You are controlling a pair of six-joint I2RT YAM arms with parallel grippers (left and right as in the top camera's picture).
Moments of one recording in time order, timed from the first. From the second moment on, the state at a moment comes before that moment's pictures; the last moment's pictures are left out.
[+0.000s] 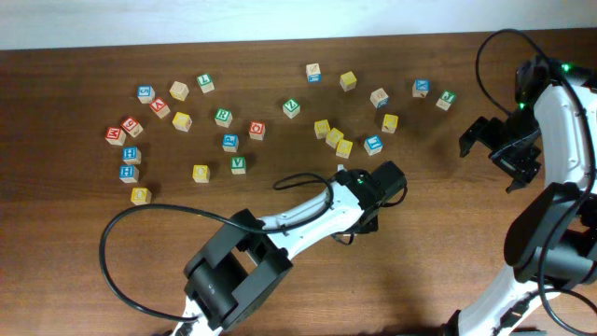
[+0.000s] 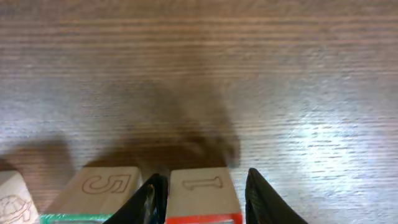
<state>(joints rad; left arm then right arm) -0.94 2.12 1.53 -0.83 -0.08 -0.91 -0.31 1.97 1.76 -1.48 -0.05 0.52</state>
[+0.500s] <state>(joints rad) -0.85 2.12 1.75 -0.90 -0.13 -0.75 -0.31 1.97 1.76 -1.48 -0.05 0.52</state>
